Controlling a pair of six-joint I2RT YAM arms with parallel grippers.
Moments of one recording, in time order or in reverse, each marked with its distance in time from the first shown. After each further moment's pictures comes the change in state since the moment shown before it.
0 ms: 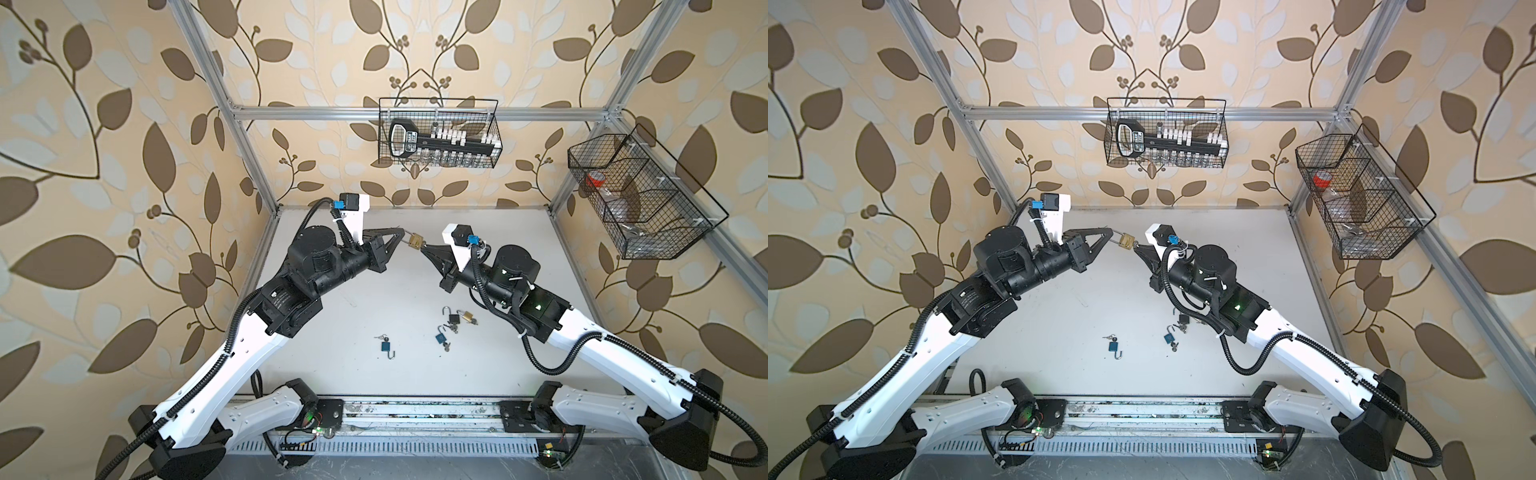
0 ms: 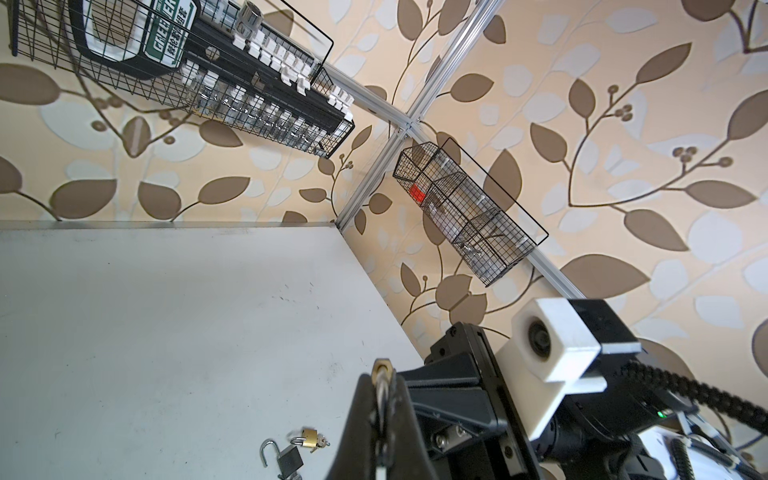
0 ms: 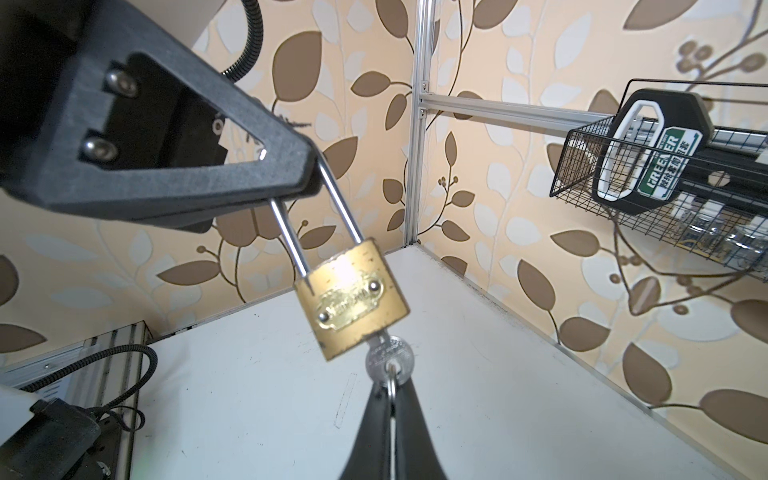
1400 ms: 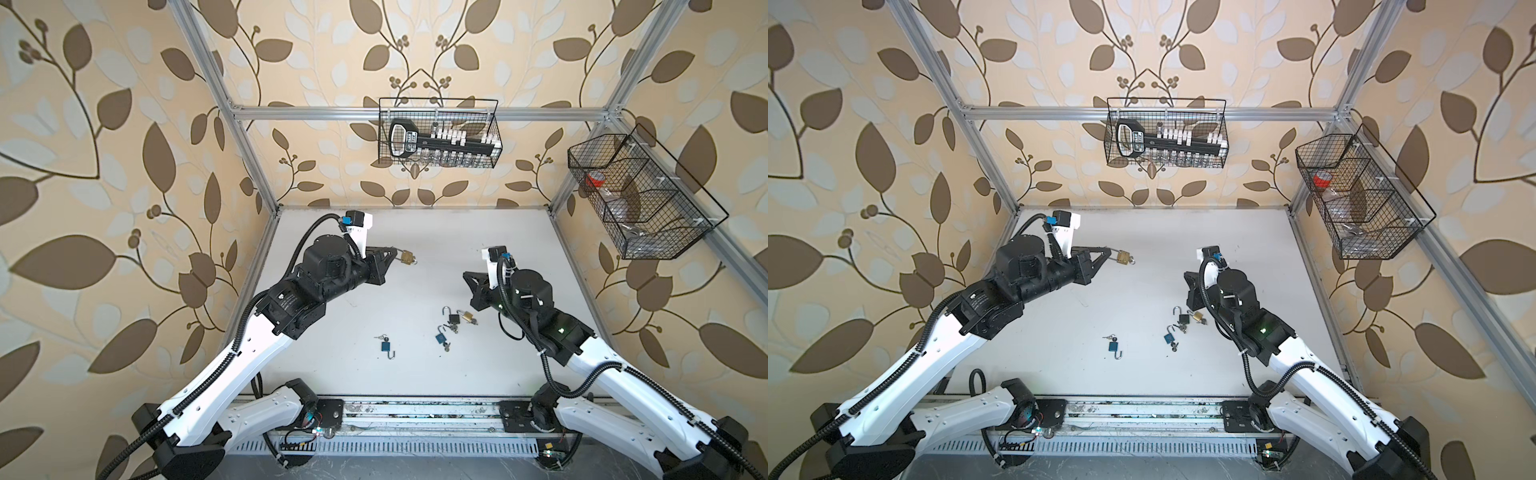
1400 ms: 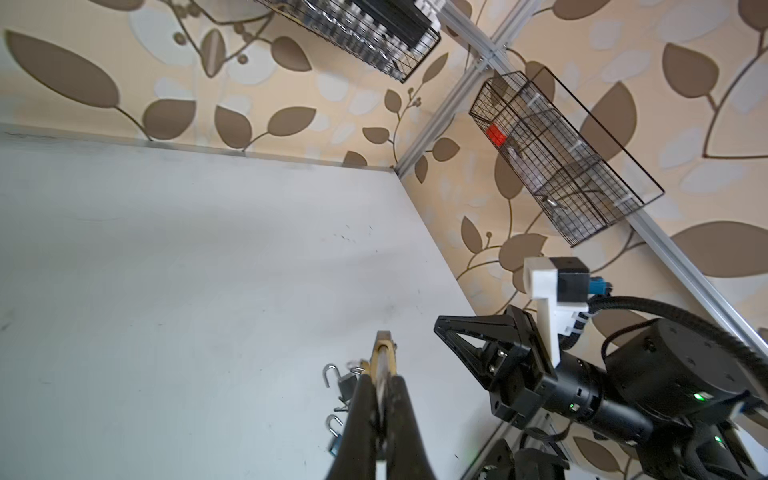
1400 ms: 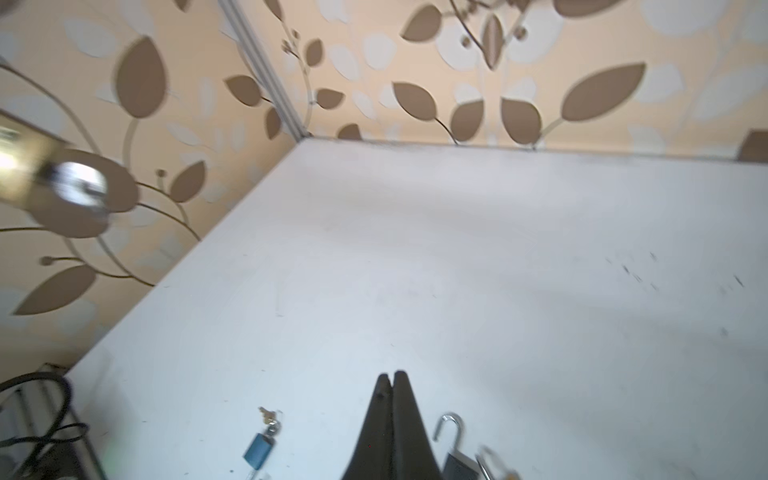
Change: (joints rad) left arm 0.013 -0.027 -0.097 -0.155 -0.102 0.034; right arm -0.219 -0.226 -0.310 -0.314 0.148 0.350
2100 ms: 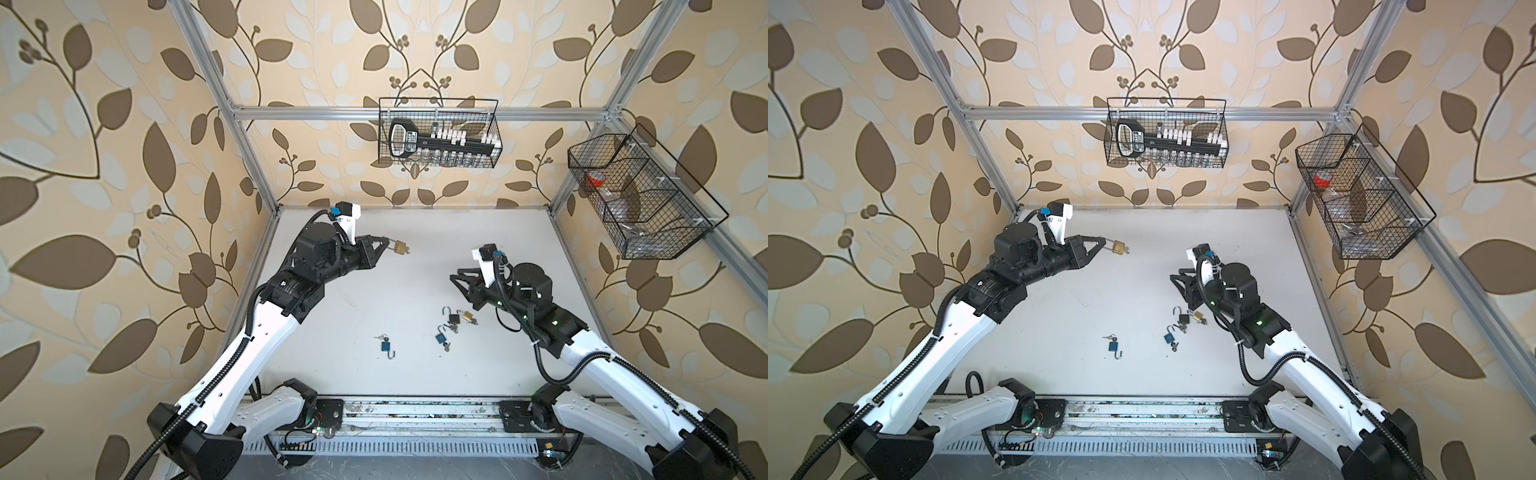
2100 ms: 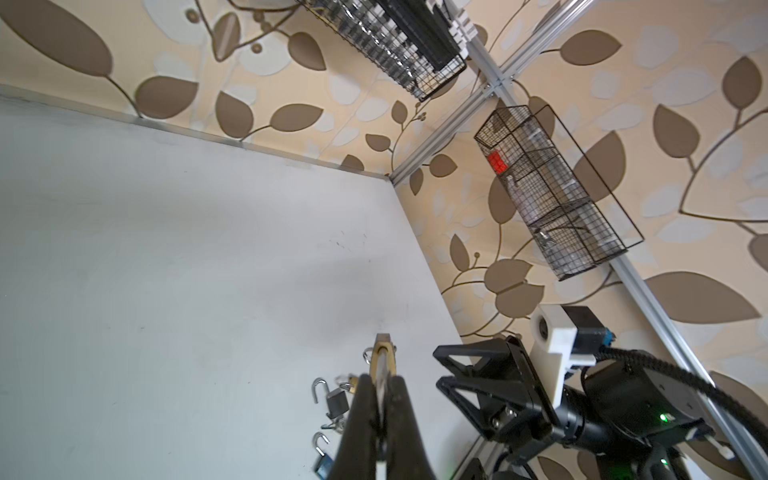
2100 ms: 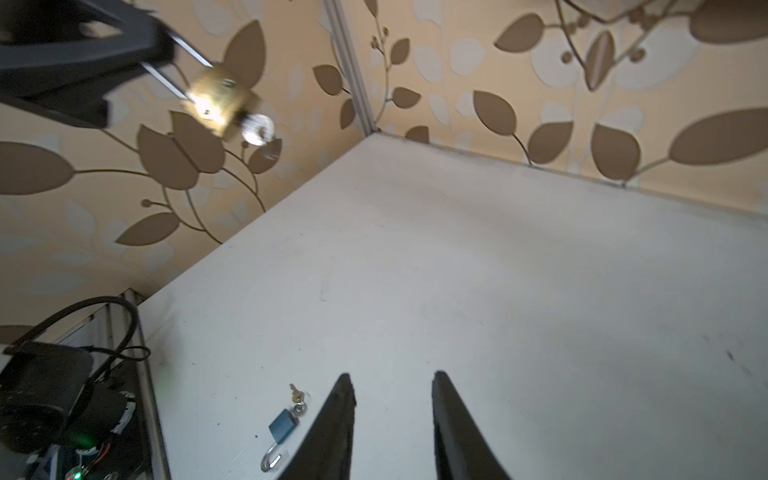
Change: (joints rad) left arm 0.209 0.087 -0.032 0.144 0.310 -0.094; right arm 0.027 0.041 -0.006 0.215 -0.270 -0.173
